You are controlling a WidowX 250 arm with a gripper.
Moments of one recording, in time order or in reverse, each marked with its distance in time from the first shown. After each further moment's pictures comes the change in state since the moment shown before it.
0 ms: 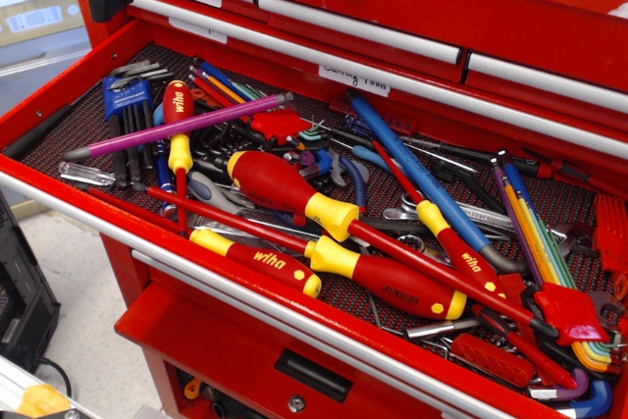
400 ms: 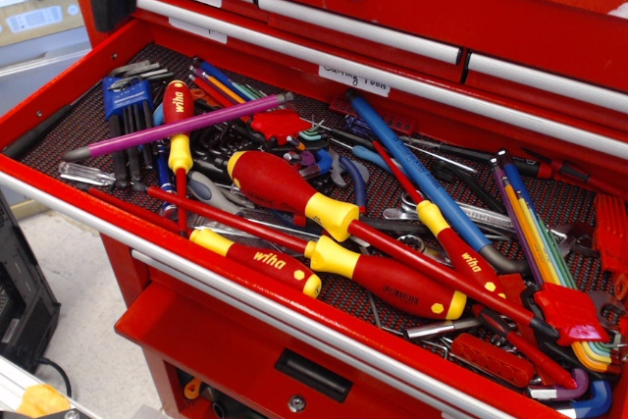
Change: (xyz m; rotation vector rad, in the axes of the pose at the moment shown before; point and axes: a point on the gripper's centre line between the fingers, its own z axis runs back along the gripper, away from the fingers) arm 0.001 -0.006 -0.010 -0.027 -0.006 -0.047
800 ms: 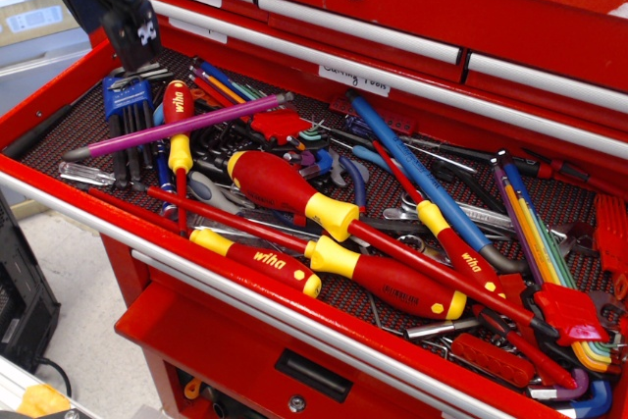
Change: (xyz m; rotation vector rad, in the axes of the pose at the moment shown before) arm 0.015 -0.002 -0.044 -0.086 -0.180 -0.256
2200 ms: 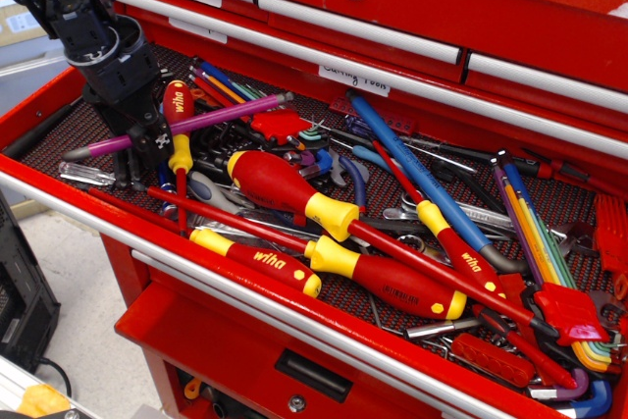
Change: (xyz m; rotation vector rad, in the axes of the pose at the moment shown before) arm -0.019 0.017 -0.116 -0.094 0.050 0.032
